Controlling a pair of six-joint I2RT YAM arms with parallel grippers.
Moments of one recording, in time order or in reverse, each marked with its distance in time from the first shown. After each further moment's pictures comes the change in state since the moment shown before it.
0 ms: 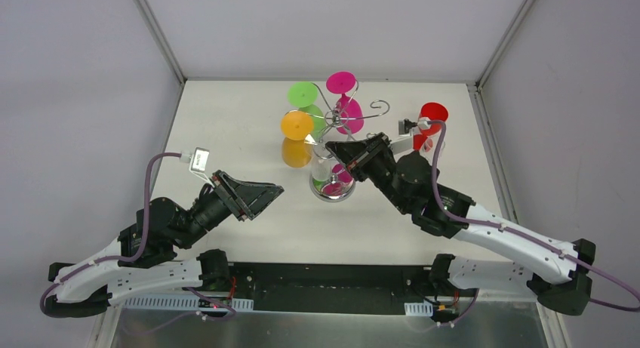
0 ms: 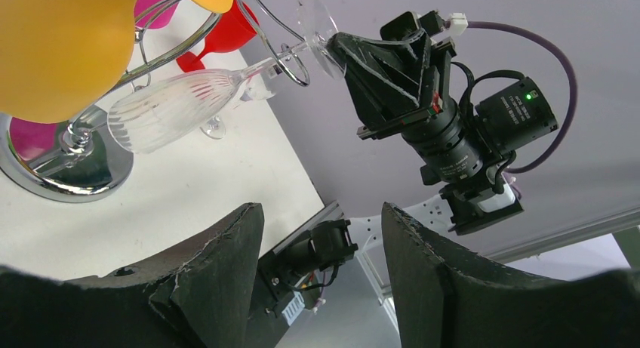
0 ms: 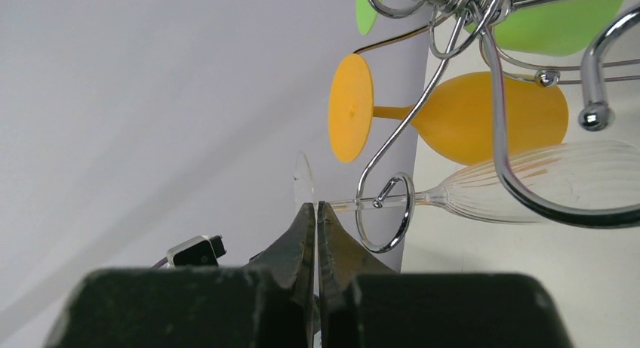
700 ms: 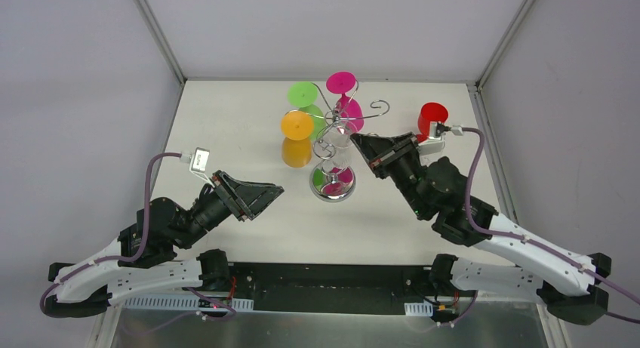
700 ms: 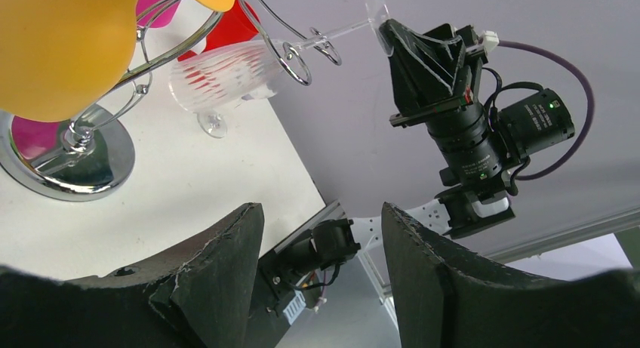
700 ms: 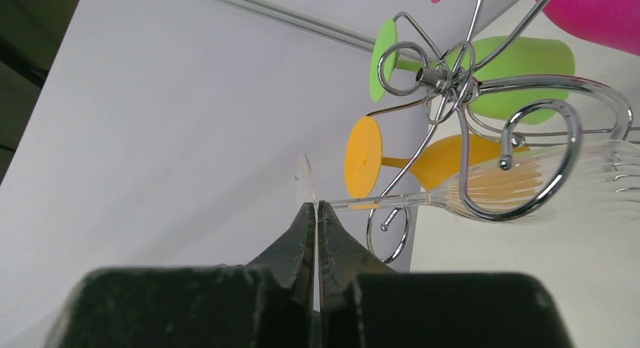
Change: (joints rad) left arm 0.000 0.000 0.000 -0.004 0.000 0.000; right arm 0.000 -0.112 -0.011 0.002 0.136 -0.083
